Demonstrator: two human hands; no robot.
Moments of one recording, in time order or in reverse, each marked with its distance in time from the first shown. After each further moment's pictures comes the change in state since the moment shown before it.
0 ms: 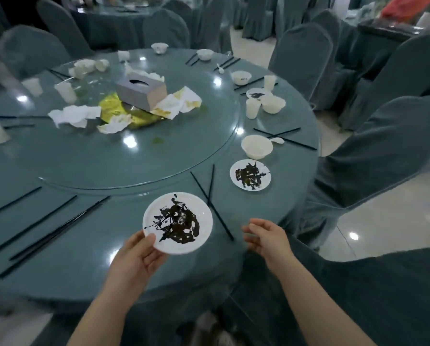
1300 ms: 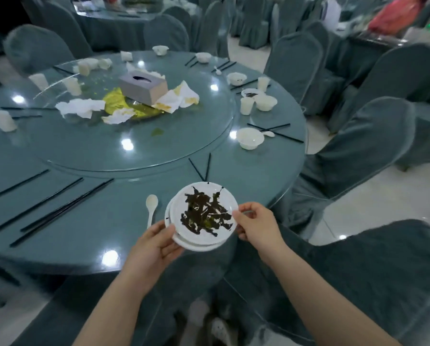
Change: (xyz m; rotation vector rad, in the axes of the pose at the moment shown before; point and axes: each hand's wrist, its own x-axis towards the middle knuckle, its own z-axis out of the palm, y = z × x) left_hand -0.059 -0.035 -0.001 0.068 -0.240 -0.019; right_hand -0.099 0.000 0.004 -0.311 -0.046 -0.305
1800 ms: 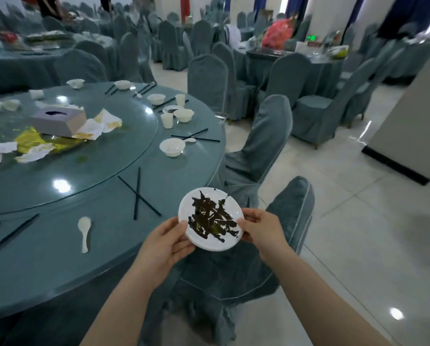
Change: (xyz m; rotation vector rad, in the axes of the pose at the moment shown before) left_hand -0.073 -0.050 0.139 0.215 -0.314 -0.037; right_hand -0.125 0.031 -0.153 0.247 0.316 0.067
